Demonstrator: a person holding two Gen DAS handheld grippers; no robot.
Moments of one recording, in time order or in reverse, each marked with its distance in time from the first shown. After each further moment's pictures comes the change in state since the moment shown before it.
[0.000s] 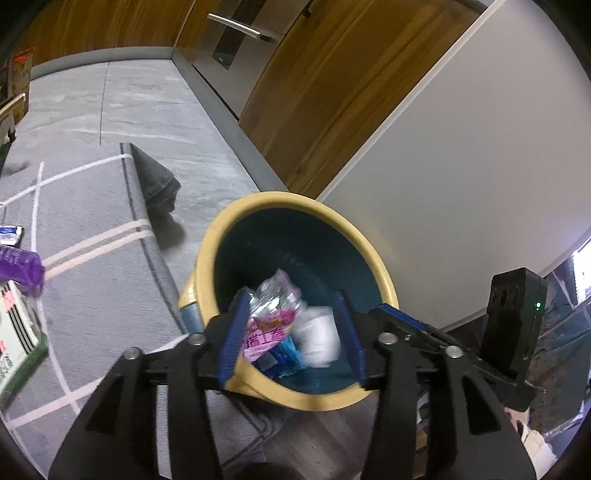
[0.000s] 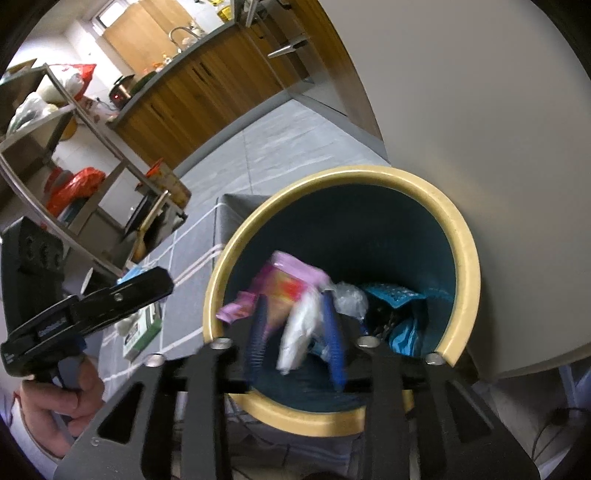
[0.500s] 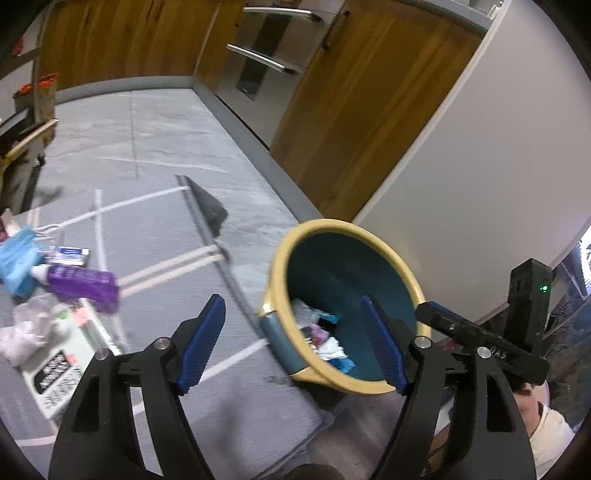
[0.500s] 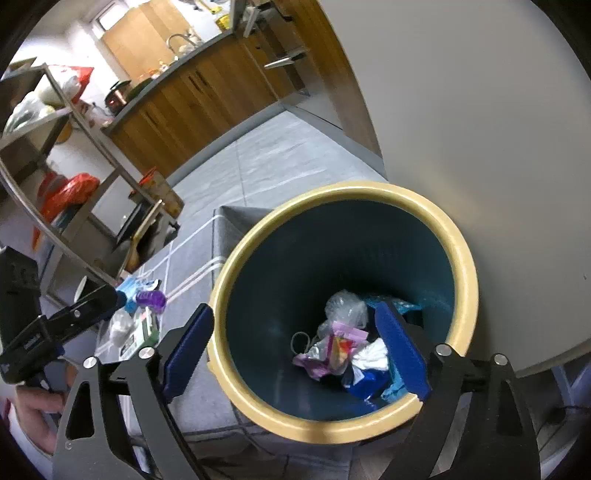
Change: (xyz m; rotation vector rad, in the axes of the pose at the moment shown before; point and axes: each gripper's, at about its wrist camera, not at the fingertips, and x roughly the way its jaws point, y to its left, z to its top) left arm -0.058 0.034 -0.001 0.039 -0.097 0.105; right arm -0.002 0.022 0.002 -0.031 -0.046 -0.043
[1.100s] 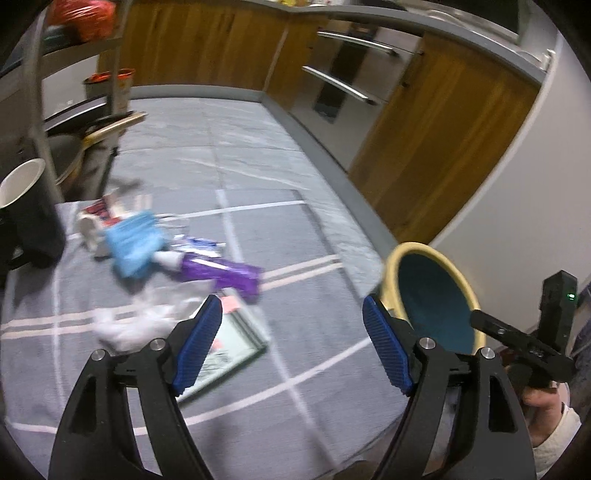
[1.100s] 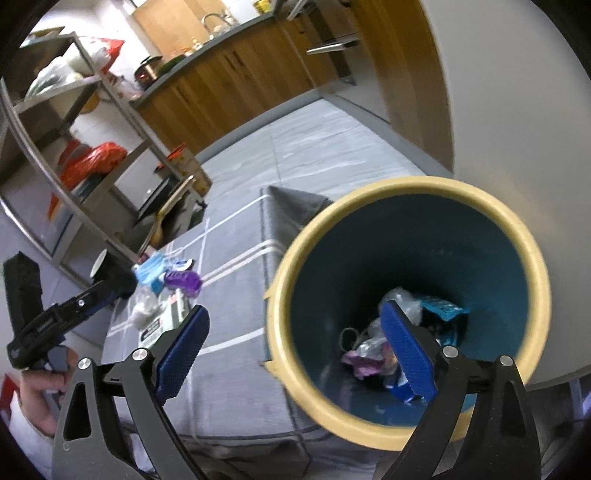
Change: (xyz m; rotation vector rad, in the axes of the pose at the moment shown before) left arm -0.067 0.104 -0.013 -0.118 -0.070 0.200; right arm 0.029 0.063 -0.004 -0.093 0.060 0.087
